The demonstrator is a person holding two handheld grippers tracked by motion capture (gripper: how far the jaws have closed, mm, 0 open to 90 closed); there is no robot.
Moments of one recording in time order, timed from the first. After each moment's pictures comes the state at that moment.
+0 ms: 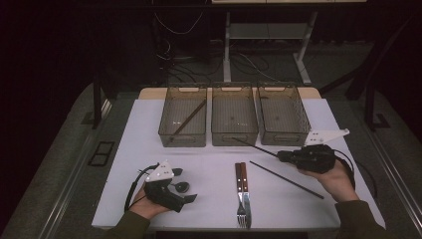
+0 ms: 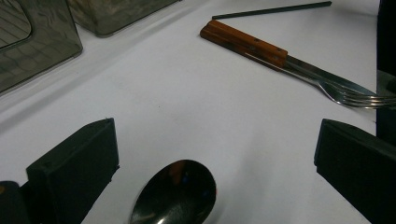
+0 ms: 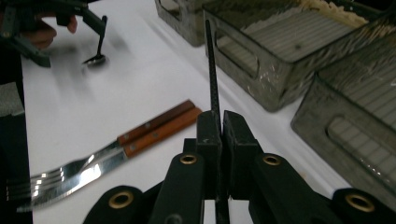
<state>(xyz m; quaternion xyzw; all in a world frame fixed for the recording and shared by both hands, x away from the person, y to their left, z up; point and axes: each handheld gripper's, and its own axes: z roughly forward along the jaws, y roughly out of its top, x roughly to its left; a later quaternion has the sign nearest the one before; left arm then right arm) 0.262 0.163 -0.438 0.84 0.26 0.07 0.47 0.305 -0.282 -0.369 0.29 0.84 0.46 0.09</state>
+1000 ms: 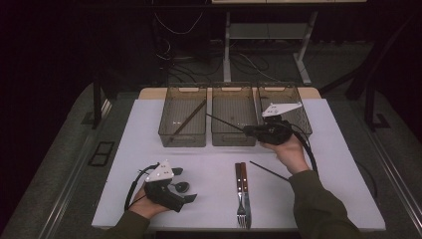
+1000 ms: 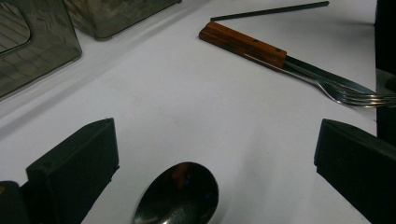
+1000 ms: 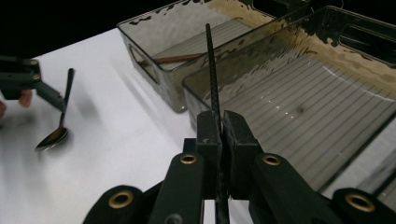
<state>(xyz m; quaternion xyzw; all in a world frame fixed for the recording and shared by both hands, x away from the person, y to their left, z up) 0.264 0.163 -0.440 0.83 0.26 0.07 0.48 0.375 -0.191 -0.354 0.32 0.82 0.46 0.11</state>
